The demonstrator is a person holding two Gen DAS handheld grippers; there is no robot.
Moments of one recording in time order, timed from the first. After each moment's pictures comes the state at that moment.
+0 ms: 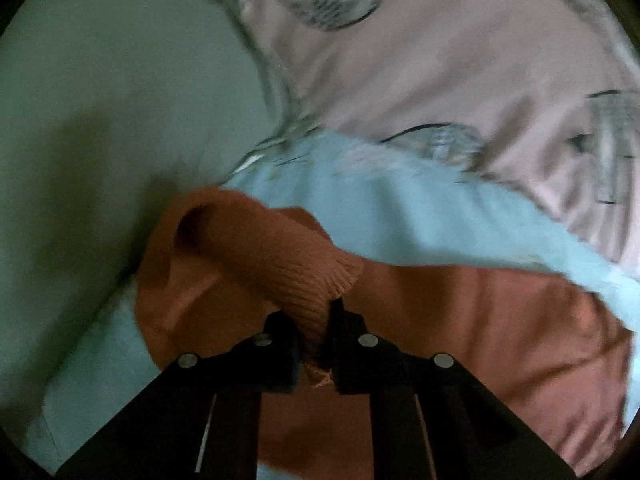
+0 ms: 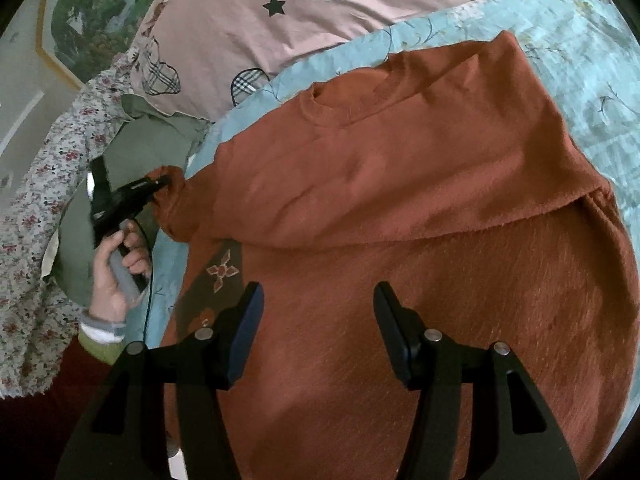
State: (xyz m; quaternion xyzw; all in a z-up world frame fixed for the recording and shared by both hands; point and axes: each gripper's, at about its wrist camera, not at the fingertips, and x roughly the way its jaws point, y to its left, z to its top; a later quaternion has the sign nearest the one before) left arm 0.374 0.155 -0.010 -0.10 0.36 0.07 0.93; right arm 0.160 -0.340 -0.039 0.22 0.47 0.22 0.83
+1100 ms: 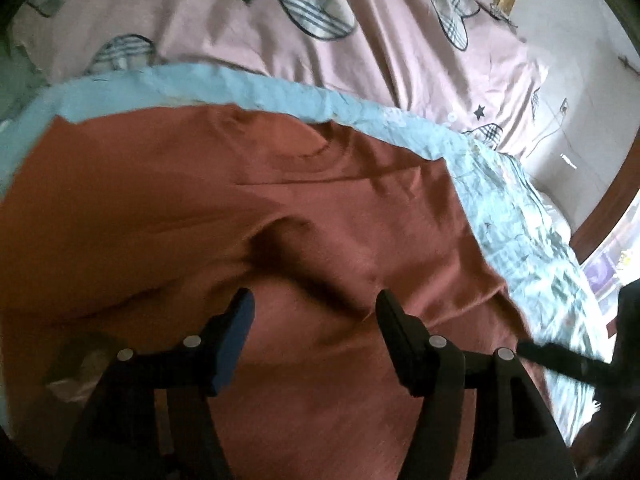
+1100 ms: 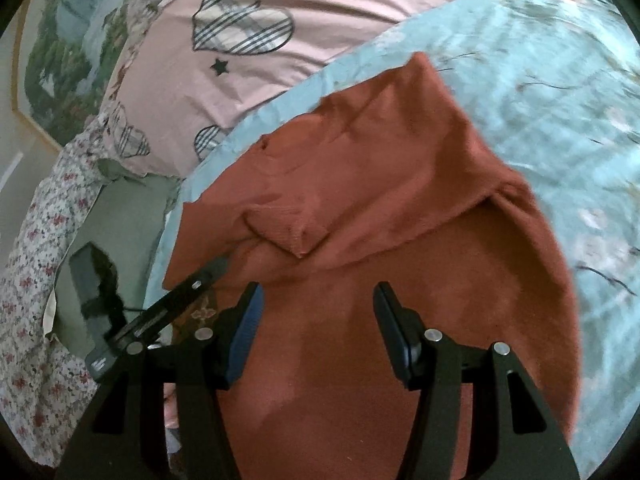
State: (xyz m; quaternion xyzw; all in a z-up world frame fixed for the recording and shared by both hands) left arm 0.253 -0.102 -0.045 -0.06 0.41 -0.22 0.88; right arm 0.157 -0.382 -0.032 0.28 0.43 0.15 0.84
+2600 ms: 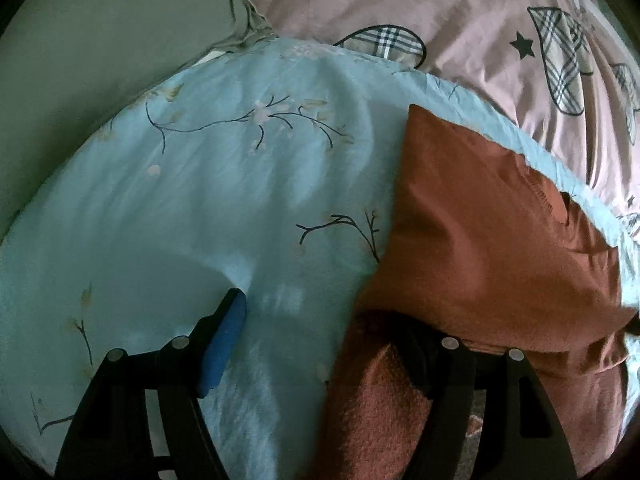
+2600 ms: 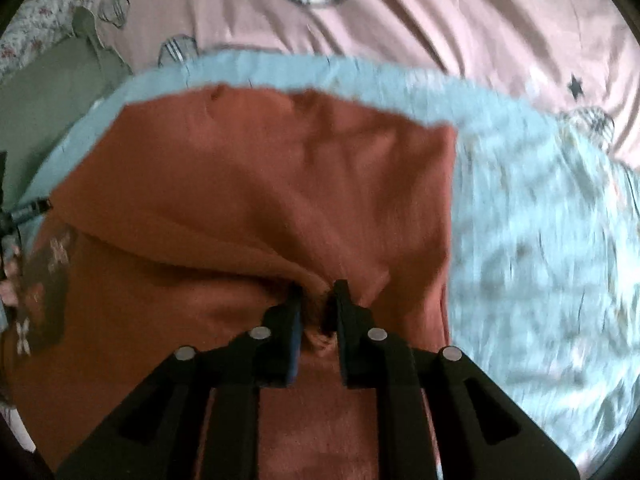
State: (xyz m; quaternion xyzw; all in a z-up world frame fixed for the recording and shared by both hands) left arm 0.284 0.107 -0.082 -0.11 0.43 0.03 0.90; right arm 0.225 -0.389 -0.051 -0.04 0.47 0.11 0.87
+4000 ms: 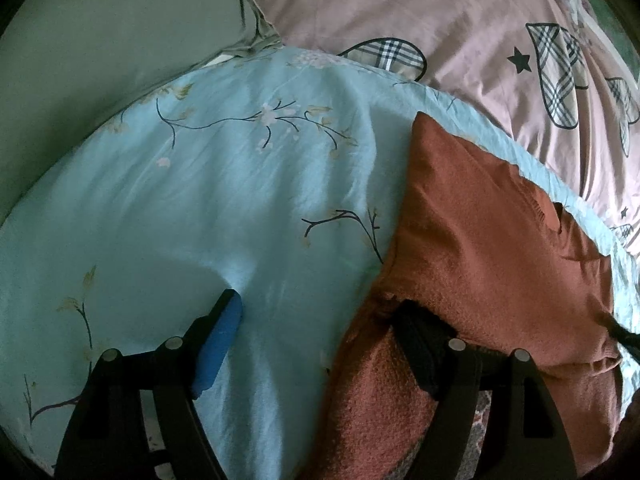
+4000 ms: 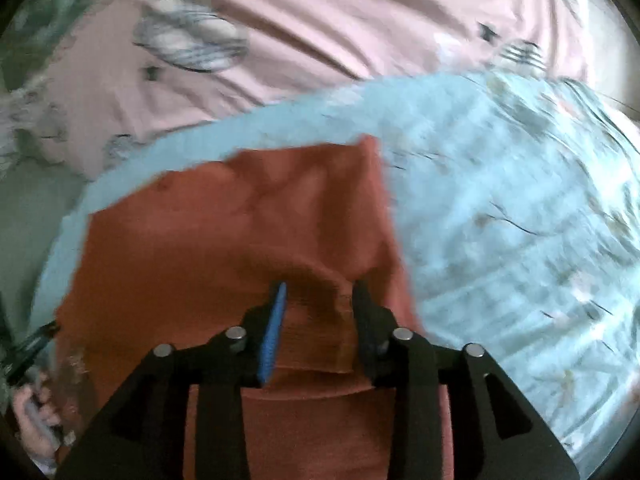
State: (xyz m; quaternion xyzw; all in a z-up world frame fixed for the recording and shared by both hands) left arm 0.273 0.112 -0.083 -0.13 0.40 0.03 0.91; right arm 0.243 -0.398 -0.022 0.11 0.42 0.06 0.90
